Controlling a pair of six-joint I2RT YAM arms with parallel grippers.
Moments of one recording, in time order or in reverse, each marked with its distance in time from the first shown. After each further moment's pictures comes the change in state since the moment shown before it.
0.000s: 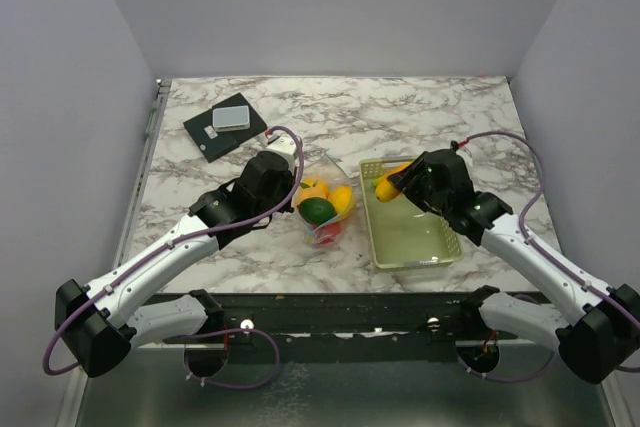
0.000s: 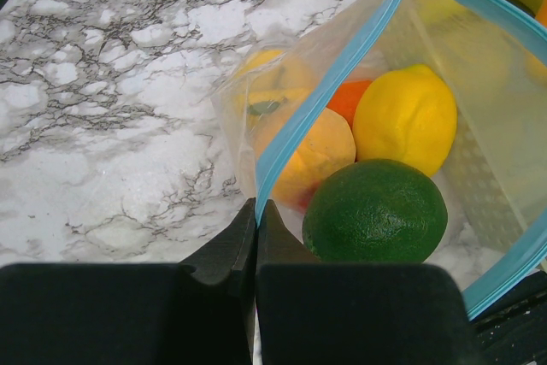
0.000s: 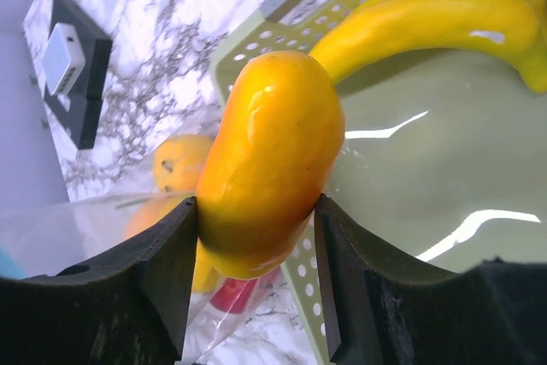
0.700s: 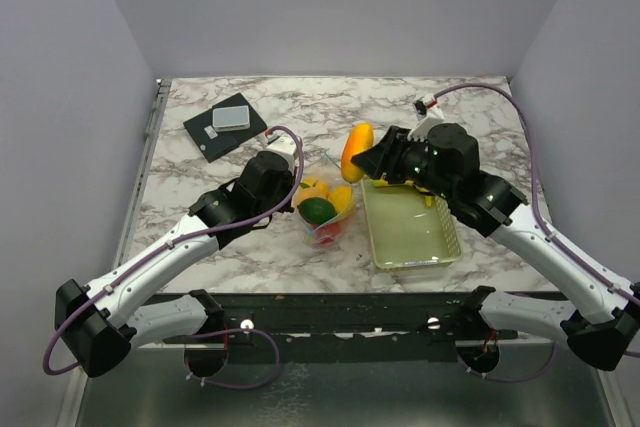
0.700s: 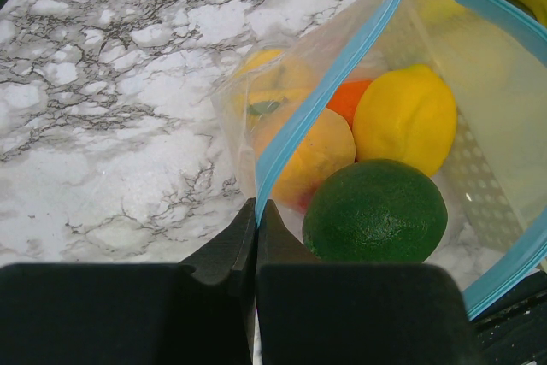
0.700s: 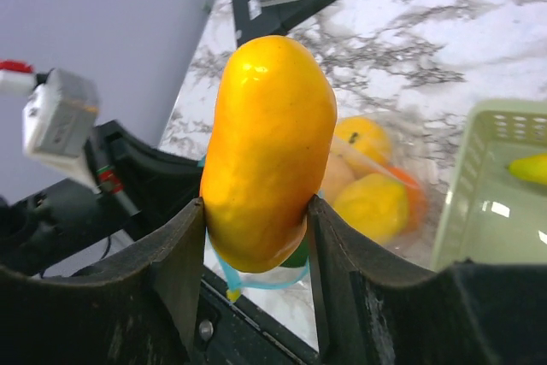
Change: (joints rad) left arm 0.000 0.000 0.000 0.000 0.000 0.000; right arm 0.176 0.012 0.333 0.030 -0.215 -0.392
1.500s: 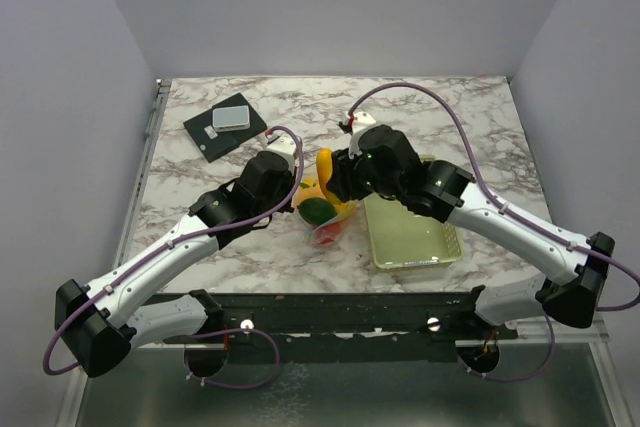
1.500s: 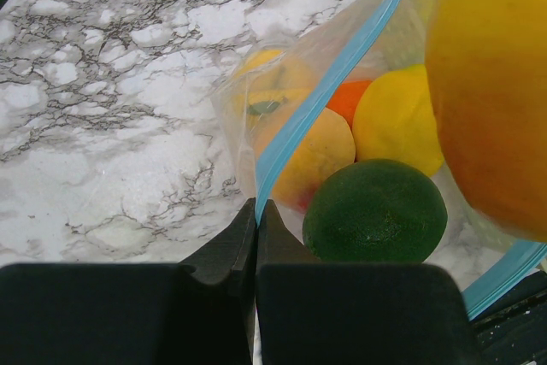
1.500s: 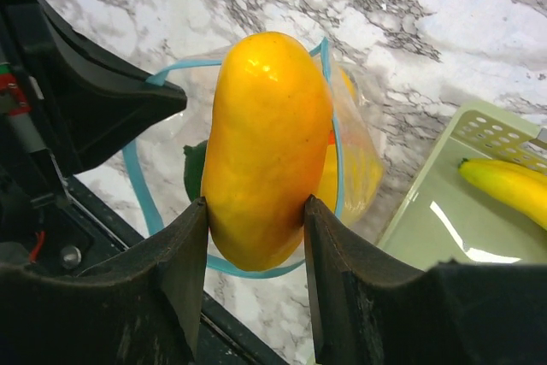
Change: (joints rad) left arm 0.000 0.000 0.000 0.000 0.000 0.000; right arm 0.236 0.262 0.224 -0.206 0.119 -0.363
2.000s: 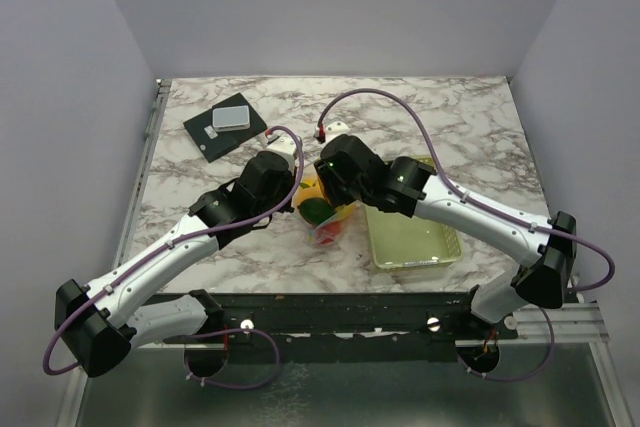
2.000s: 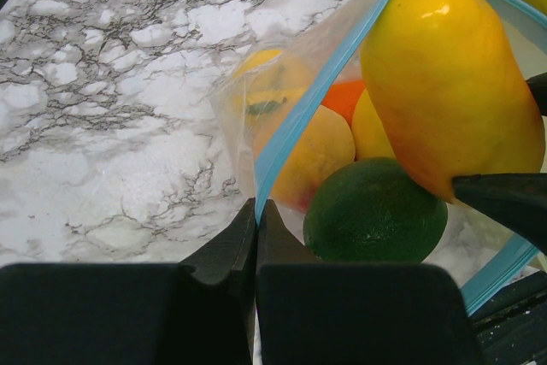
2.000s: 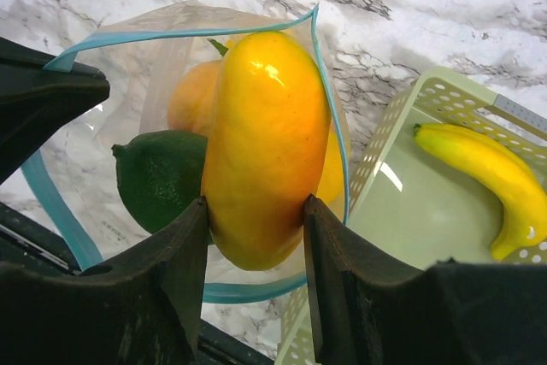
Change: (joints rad) left arm 0.000 0.000 0.000 0.000 0.000 0.000; right arm 0.079 0.185 0.121 -0.162 0.206 -0.020
